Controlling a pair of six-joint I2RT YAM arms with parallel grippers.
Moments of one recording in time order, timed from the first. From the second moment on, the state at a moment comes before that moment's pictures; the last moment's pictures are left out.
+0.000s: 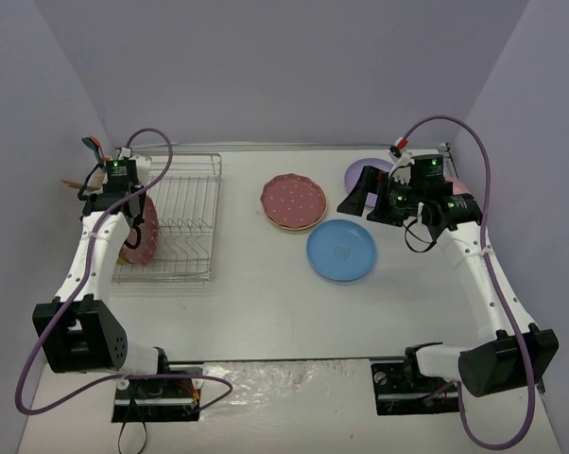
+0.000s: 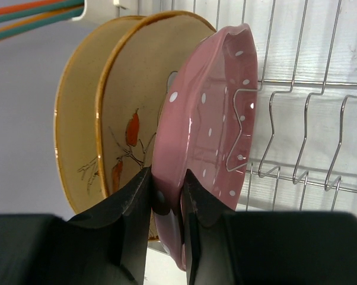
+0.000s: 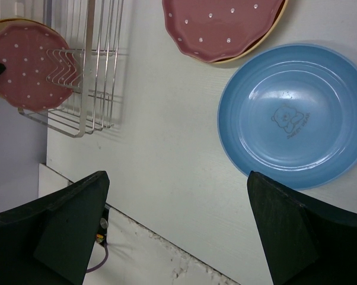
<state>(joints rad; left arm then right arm) 0.06 1.40 1.27 -0.67 -0.31 0.26 0.18 1.26 1.28 -0.73 -0.47 0.44</state>
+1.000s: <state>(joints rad) 0.06 0.98 1.34 -0.91 -0.12 -0.09 0.45 1.80 1.51 -0.58 0.03 0.36</state>
